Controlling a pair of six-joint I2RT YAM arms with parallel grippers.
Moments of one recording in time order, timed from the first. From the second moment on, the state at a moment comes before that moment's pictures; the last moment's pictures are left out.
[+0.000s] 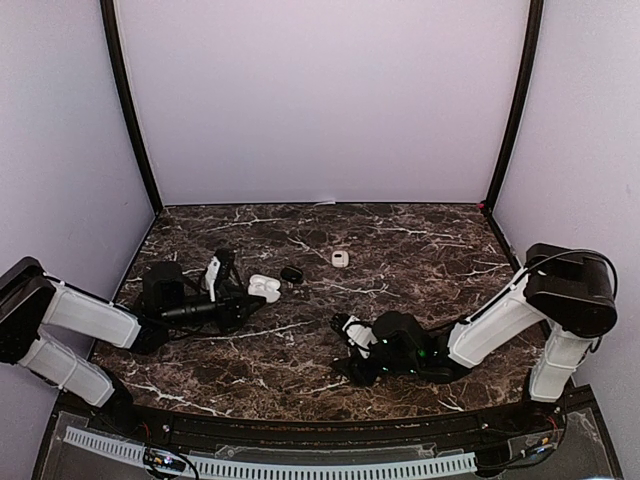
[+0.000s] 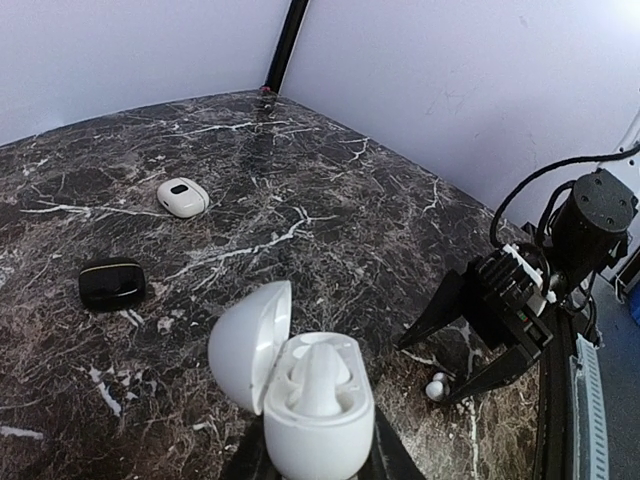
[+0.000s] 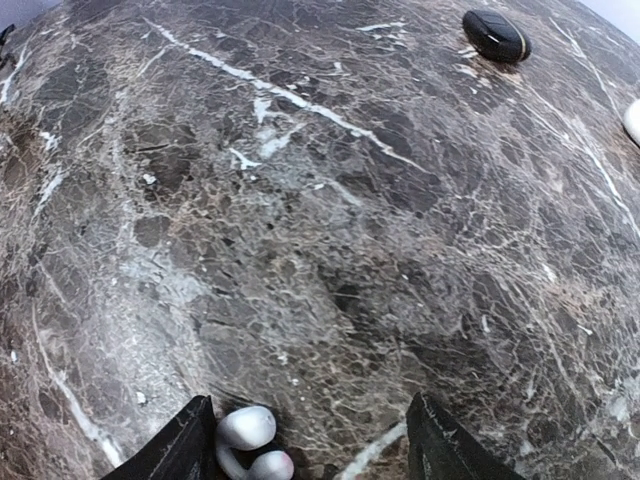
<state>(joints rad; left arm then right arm) -0.58 1.37 0.32 0.80 0.50 -0.21 1.14 1.77 0.56 0.58 0.09 0.08</state>
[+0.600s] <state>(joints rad) -0.58 1.41 0.24 0.99 0.61 -0.12 1.14 1.66 0.49 0.50 0.18 0.14</state>
